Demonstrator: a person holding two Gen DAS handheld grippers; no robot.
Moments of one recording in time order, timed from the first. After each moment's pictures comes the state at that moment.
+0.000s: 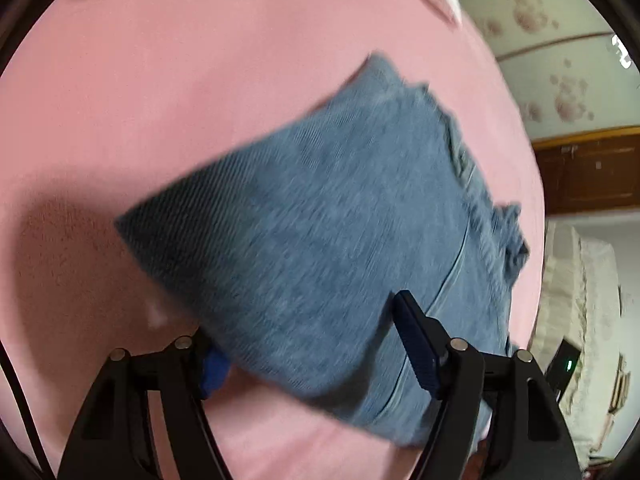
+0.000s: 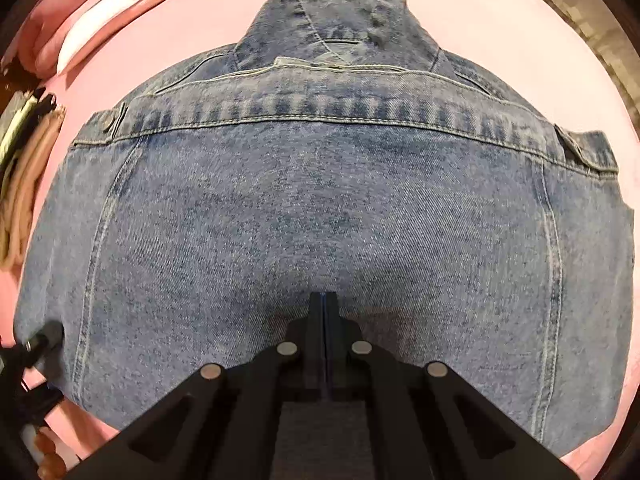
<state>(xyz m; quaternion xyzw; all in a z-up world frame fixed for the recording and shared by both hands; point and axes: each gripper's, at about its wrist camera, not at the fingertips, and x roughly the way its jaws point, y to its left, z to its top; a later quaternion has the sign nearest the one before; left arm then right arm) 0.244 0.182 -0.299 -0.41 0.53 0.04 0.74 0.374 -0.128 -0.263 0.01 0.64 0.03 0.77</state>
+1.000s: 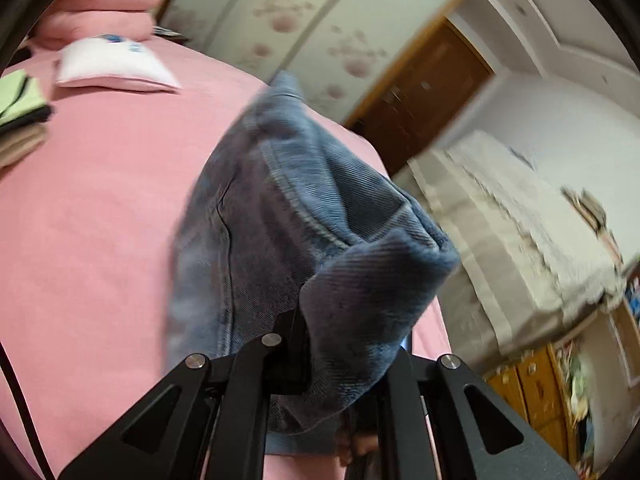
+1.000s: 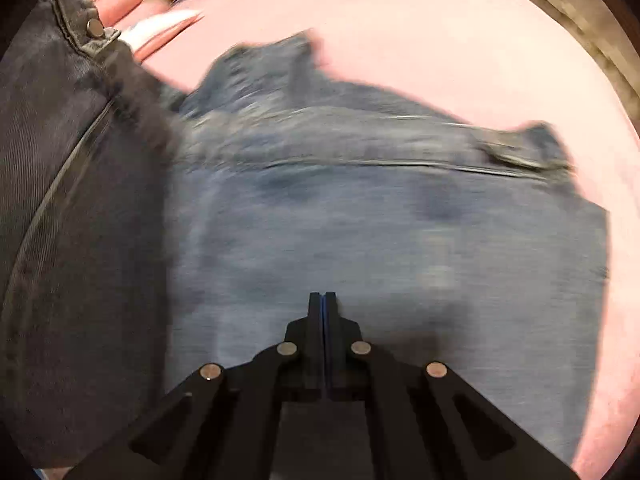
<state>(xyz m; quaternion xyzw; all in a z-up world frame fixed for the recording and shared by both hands) 0.216 -0.096 -0.116 -0.22 0.37 -0.21 0.88 0.334 -0.270 -0.221 0.08 0.59 0.06 0.80</state>
